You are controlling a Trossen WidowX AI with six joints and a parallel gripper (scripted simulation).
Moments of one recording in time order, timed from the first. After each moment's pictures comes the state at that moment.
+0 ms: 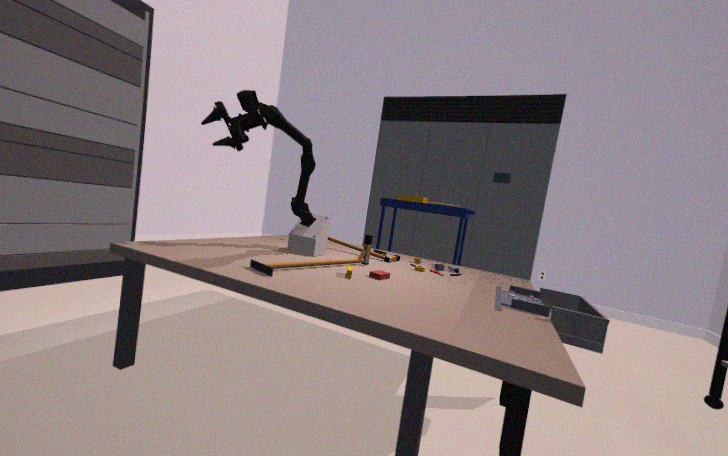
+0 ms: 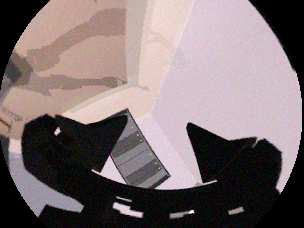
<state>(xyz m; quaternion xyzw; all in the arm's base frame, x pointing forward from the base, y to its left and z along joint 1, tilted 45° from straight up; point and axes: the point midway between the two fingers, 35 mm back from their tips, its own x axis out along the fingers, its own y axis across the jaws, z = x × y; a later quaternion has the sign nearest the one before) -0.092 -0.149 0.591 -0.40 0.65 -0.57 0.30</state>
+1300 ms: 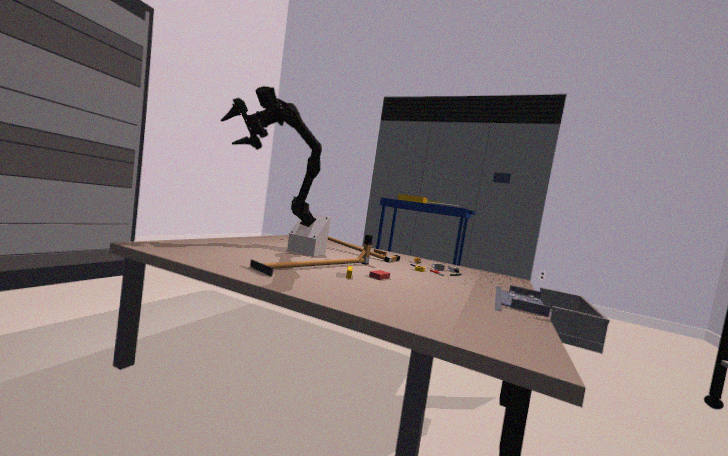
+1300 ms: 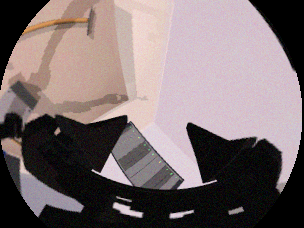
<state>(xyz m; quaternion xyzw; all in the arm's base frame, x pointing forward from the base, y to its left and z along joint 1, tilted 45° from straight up) -0.030 -0.114 0.586 -0.41 0.58 -0.60 0.37</state>
